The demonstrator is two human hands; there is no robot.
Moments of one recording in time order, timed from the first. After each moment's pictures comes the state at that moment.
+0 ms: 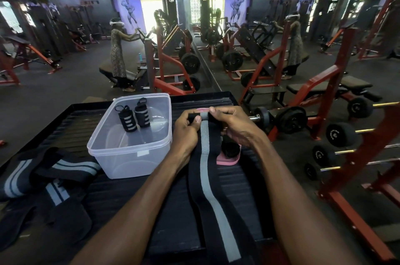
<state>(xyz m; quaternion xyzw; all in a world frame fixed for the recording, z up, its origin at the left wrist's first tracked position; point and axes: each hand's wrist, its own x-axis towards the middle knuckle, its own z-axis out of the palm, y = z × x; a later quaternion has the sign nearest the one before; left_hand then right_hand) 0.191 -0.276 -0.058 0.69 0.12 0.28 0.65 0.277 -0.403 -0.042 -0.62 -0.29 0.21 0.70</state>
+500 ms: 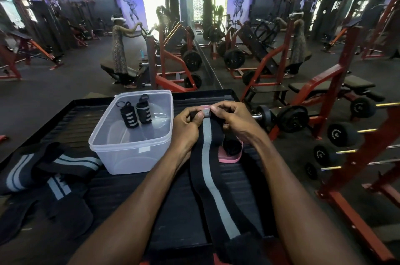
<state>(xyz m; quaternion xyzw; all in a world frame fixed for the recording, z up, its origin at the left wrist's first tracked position) 0.193 -0.272 -0.058 0.68 0.14 0.28 0.67 0.280 -0.400 -0.046 -0.68 -0.31 0.11 0.66</state>
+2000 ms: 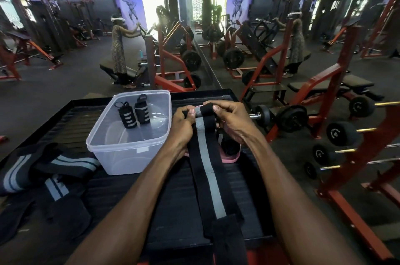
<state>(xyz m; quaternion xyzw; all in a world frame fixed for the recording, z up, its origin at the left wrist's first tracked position) 0.201 -0.262 -0.057 0.69 0.17 0.24 0.66 0.280 -0.390 -0.051 -0.56 -0.29 0.17 0.75</state>
